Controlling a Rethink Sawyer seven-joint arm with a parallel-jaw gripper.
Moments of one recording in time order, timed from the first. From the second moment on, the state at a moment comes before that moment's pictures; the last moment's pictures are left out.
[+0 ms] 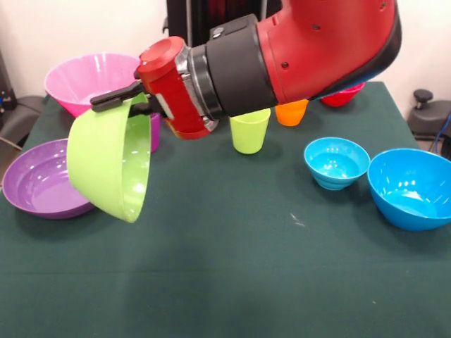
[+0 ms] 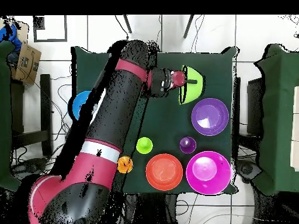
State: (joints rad) arm 0.18 -0.02 -0.76 0.65 -0.49 1.18 2.02
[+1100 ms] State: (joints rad) arm 0.22 0.11 -0.88 0.51 -0.49 1.36 2.11
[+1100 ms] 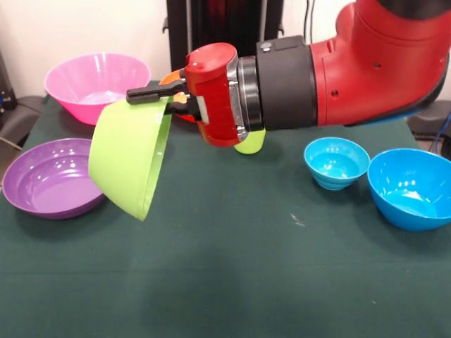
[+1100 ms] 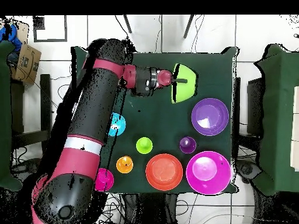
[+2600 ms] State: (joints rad) arm 0.23 0.37 -1.15 0.27 -0.49 1.54 2.17
